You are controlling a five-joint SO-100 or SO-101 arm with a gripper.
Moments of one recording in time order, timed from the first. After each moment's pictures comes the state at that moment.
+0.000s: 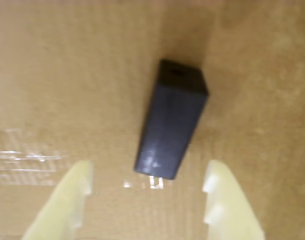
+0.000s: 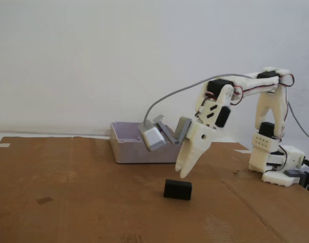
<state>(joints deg) -20.5 74.1 83.1 57.9 35.9</state>
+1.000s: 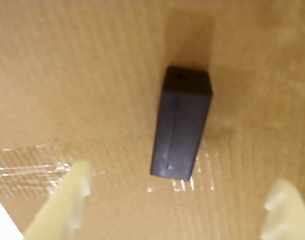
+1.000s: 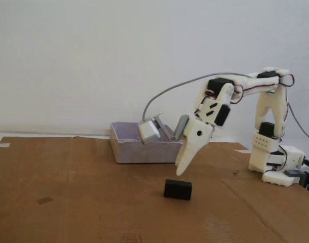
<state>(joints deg) -20.4 74.1 82.8 57.1 45.2</state>
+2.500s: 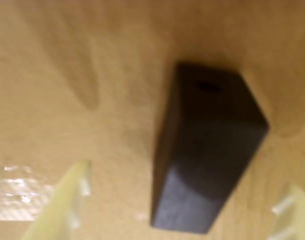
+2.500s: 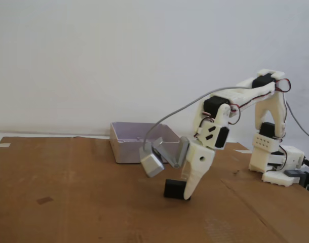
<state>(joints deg) -23.1 64.5 82.7 53.5 43.1</state>
